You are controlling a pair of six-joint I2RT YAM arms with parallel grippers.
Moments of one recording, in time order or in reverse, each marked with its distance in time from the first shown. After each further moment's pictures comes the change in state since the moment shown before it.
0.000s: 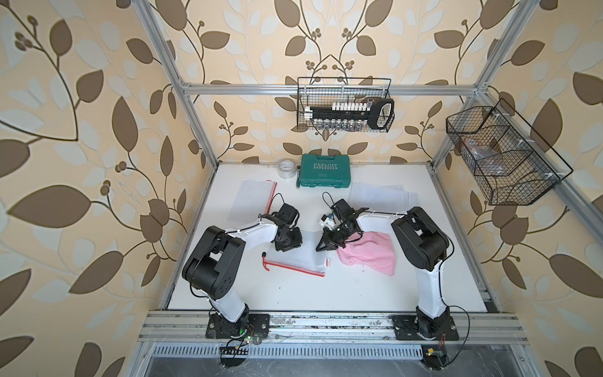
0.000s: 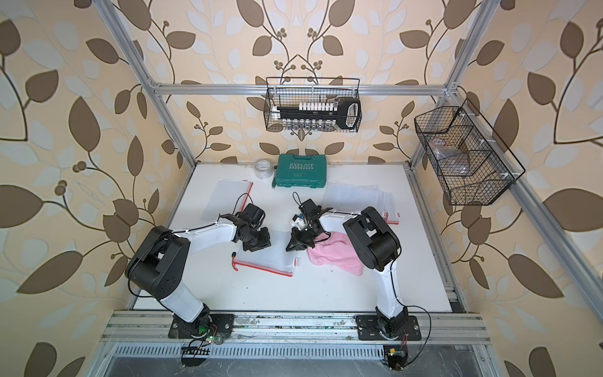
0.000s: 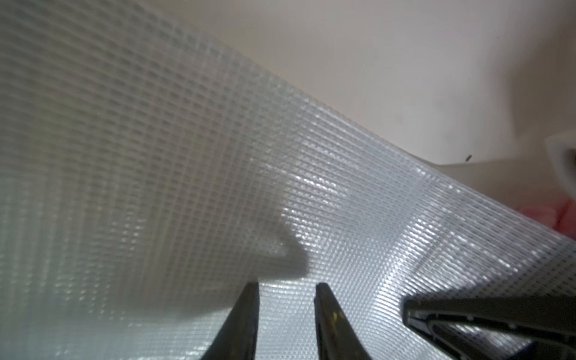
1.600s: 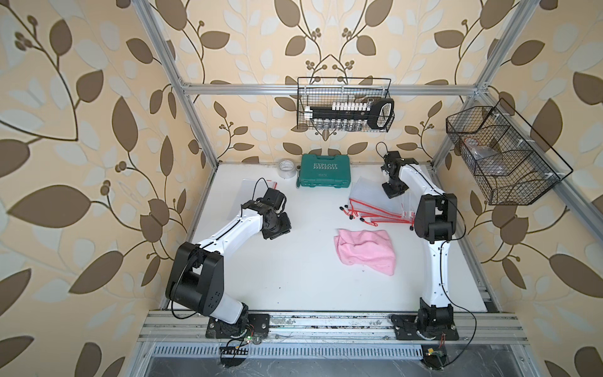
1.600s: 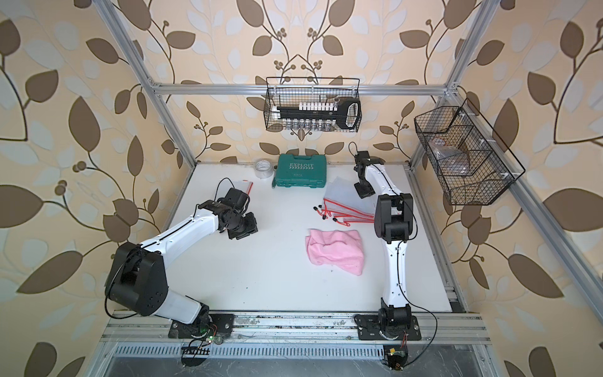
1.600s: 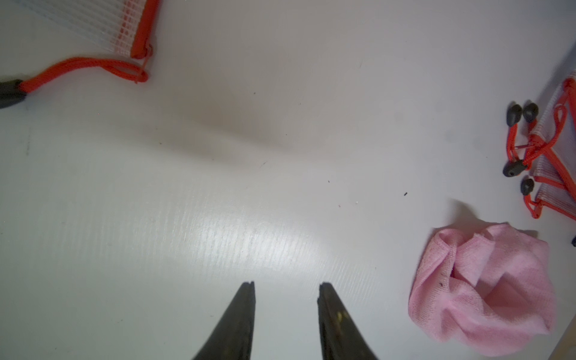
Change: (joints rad) left arm 0.108 -0.141 0.170 -0.272 -0.058 0.007; right arm -0.539 0.304 0.830 -0.623 1.070 -0.827
